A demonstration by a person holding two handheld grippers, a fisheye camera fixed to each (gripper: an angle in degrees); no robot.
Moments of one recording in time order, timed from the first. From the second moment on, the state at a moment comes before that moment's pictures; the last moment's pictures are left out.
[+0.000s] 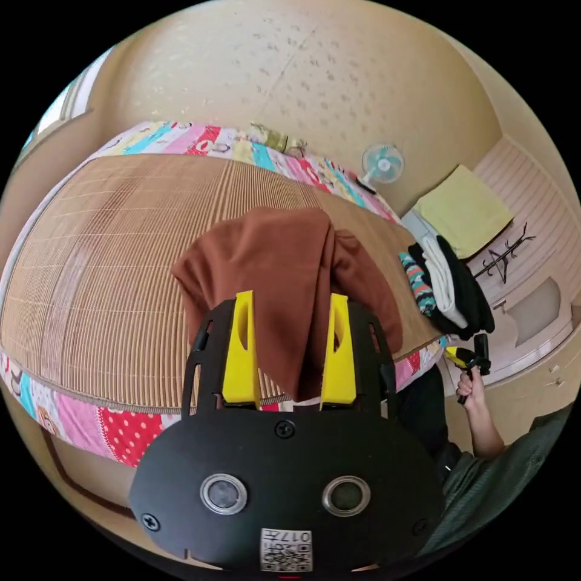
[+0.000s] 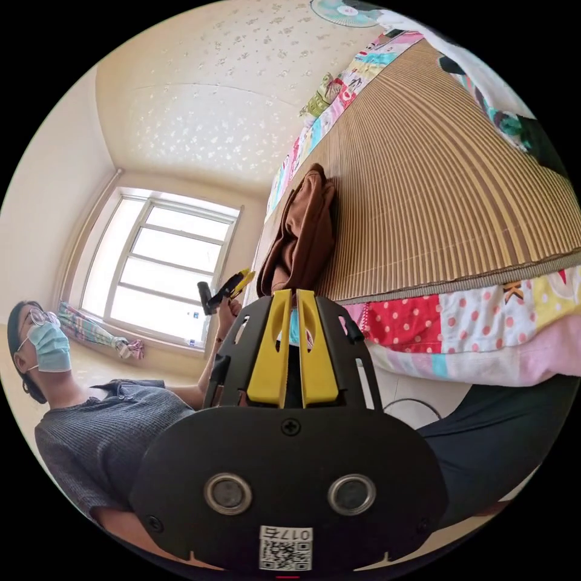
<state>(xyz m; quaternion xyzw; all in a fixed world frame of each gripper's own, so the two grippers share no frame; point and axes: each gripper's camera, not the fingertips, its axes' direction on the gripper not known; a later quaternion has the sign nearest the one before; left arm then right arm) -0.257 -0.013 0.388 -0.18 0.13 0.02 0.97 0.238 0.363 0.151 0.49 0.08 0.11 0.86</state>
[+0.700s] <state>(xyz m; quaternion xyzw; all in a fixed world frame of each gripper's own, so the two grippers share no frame) -0.116 0.144 0.354 -0.22 0.38 0.17 0.88 0.291 0.148 0.219 0.27 0.12 0.12 0.95</state>
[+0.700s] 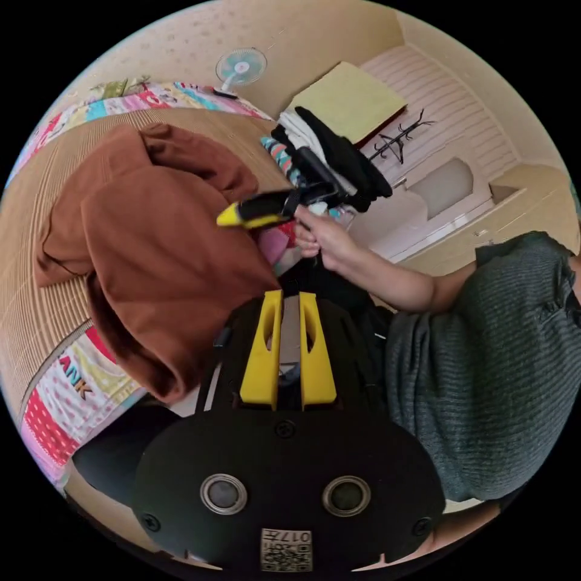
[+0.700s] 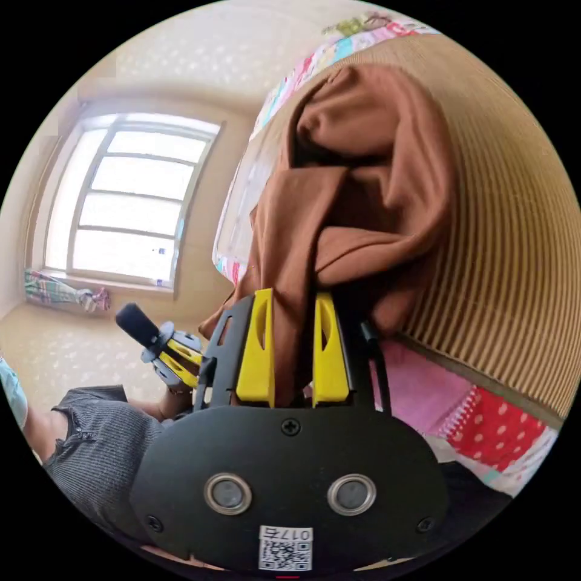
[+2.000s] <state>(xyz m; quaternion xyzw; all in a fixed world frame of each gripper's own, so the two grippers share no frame) -0.065 0.063 0.438 -0.13 0.45 0.11 0.88 0.293 0.442 0.096 0.73 0.06 0.15 0.66</state>
